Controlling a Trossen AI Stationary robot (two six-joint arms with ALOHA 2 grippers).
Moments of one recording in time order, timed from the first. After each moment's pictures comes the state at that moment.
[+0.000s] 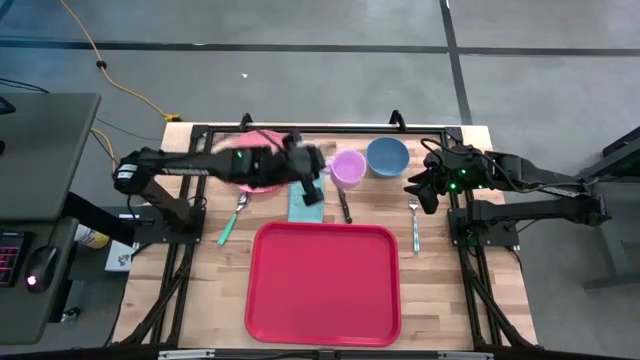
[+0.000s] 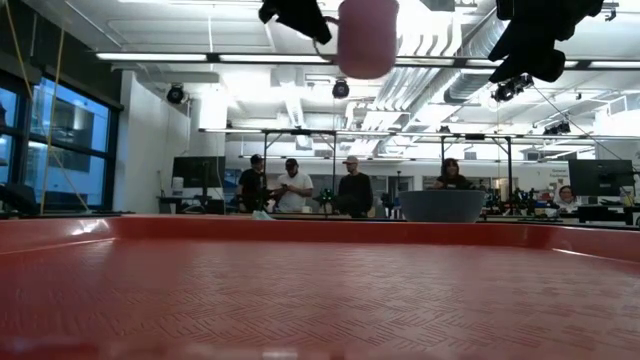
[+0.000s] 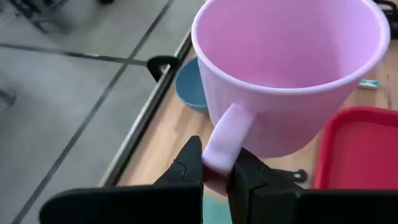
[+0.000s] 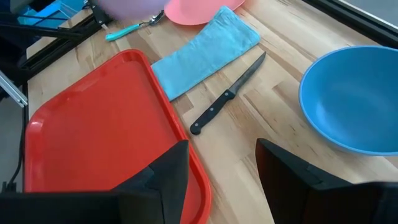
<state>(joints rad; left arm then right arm) 0.01 1.56 1.54 -0.62 -0.50 -0.03 -0.20 0.73 0.85 -0.79 0.00 0.47</state>
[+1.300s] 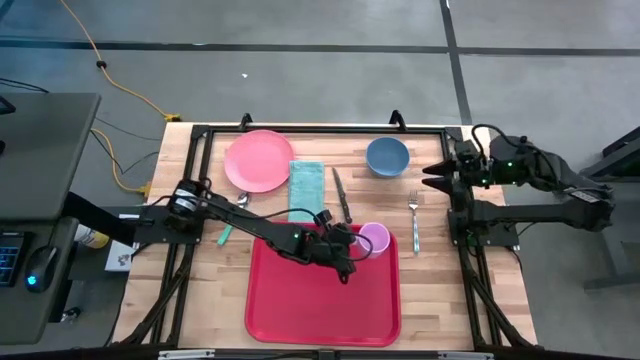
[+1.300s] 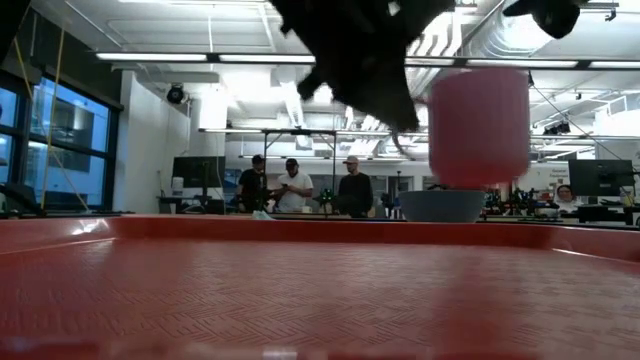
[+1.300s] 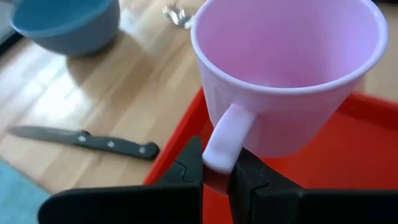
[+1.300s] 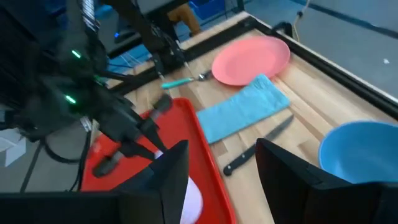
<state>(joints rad) -0.30 2.02 1.54 -0.33 -0.62 -0.46 -0.20 0.59 0.99 -0.80 -0.07 0.38</state>
